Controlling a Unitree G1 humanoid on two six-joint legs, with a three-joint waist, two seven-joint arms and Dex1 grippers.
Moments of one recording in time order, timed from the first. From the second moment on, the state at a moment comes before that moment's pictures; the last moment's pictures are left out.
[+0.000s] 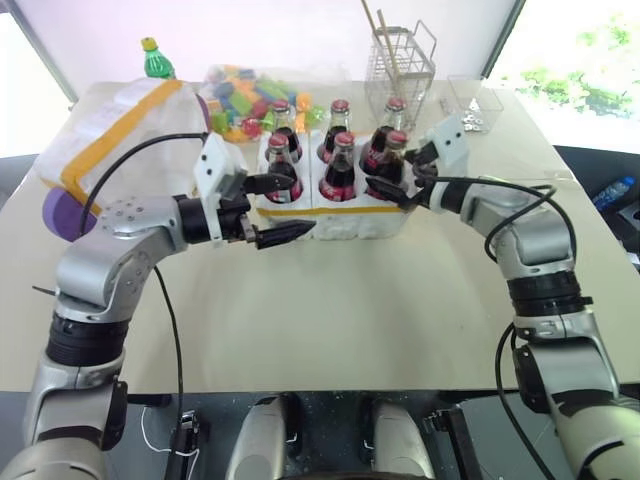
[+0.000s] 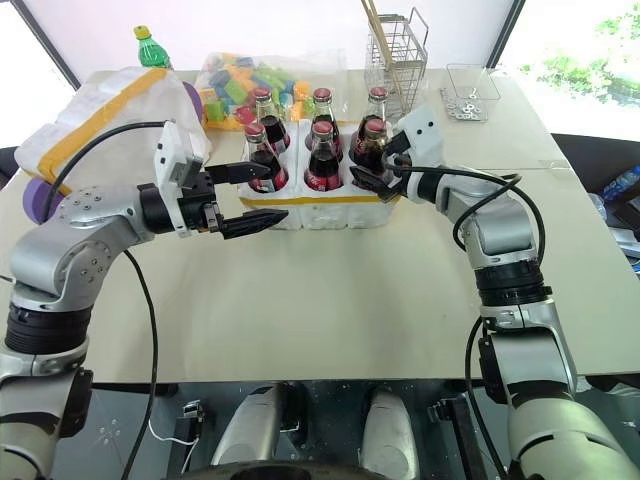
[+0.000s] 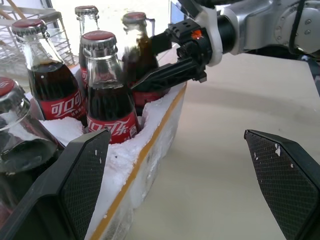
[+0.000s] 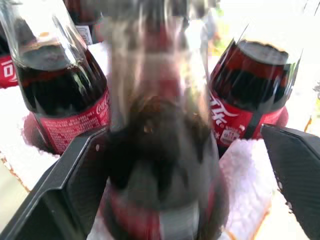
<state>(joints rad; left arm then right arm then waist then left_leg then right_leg) -0.60 0.67 0.01 -0.28 -0.60 0.69 -0.89 -0.80 -0.53 0.05 0.20 0.32 0.57 0.62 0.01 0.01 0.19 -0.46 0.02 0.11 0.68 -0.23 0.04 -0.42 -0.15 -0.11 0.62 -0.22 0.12</state>
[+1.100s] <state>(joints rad) -0.48 1.51 0.32 0.02 -0.52 1.30 -0.77 -0.77 -0.88 -0.16 -0.09 0.71 0.75 1.17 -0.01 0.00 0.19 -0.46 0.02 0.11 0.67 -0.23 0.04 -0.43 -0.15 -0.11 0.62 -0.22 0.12</state>
